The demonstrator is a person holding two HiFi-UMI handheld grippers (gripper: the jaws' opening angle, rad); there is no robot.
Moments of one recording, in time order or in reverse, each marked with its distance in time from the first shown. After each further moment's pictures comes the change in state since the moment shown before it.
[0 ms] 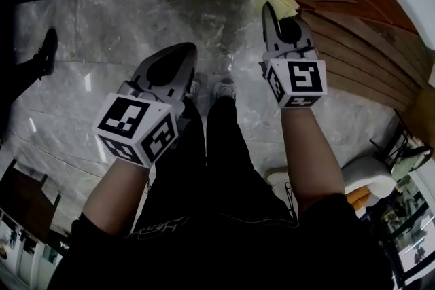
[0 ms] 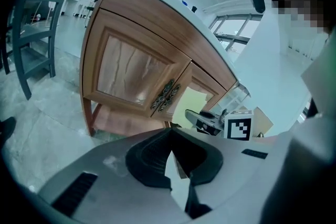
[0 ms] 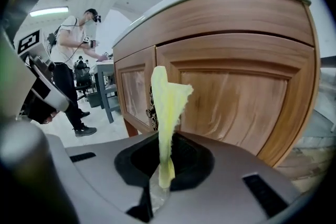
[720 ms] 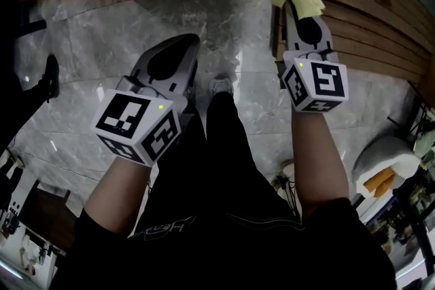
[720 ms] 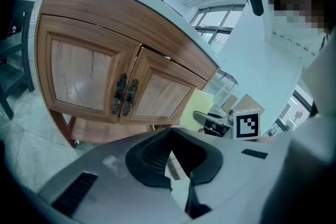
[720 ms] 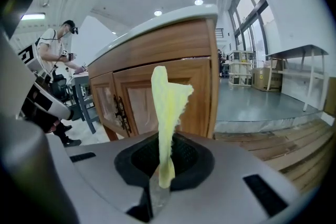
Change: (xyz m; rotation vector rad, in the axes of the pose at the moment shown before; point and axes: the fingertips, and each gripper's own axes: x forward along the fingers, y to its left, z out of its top) left arm 0.057 -0.097 0.001 0.149 0.040 -0.096; right arm -0.105 -0.112 -0.024 0.169 -0.040 -0.208
